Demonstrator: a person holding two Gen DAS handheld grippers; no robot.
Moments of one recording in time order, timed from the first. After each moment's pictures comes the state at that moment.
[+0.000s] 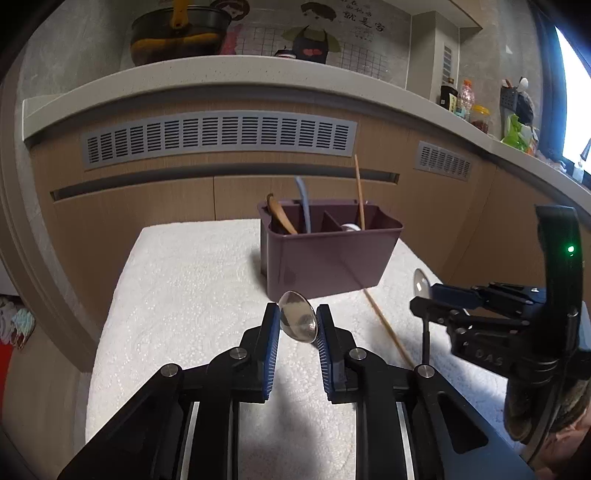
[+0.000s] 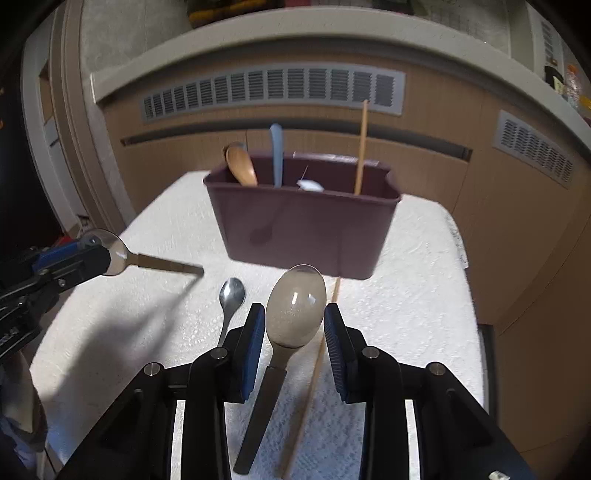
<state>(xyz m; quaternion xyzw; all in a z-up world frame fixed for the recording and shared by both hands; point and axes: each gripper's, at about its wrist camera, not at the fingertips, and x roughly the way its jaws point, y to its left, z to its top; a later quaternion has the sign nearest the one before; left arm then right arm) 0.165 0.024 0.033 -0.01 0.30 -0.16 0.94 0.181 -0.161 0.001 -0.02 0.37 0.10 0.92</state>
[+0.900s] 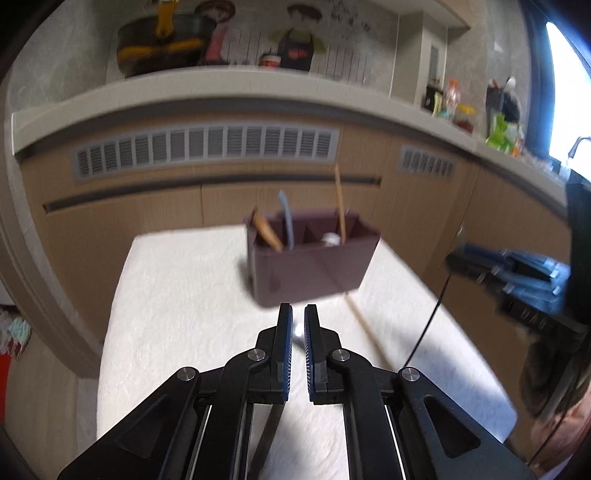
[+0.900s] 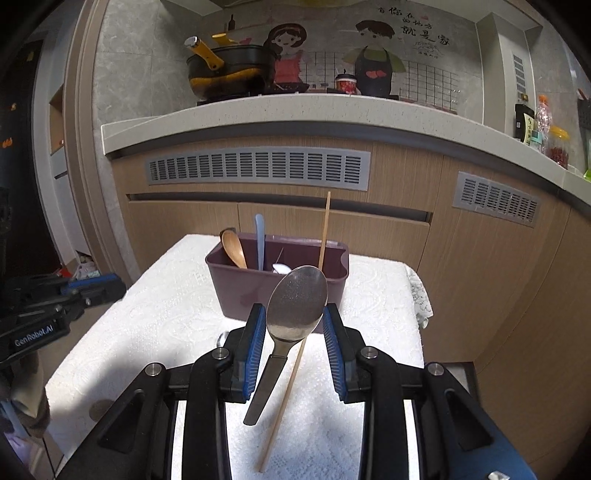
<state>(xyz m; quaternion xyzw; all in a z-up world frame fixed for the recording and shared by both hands) 0.161 0.022 0.054 0.01 0.32 -0.19 0.93 0.152 -0.187 0.070 -0.02 0.28 0.09 0.96</state>
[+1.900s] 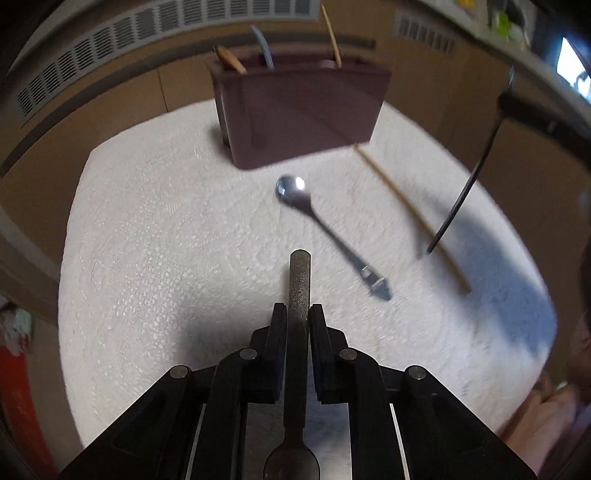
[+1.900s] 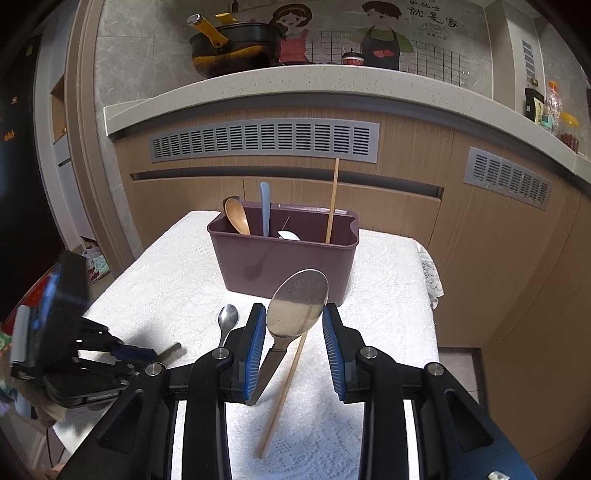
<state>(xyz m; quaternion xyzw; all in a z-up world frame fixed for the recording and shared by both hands) 0.173 0.011 -0.041 0.07 0.47 -0.22 0.85 0.153 -0.187 0.047 -0.02 0.30 0.11 0.95</state>
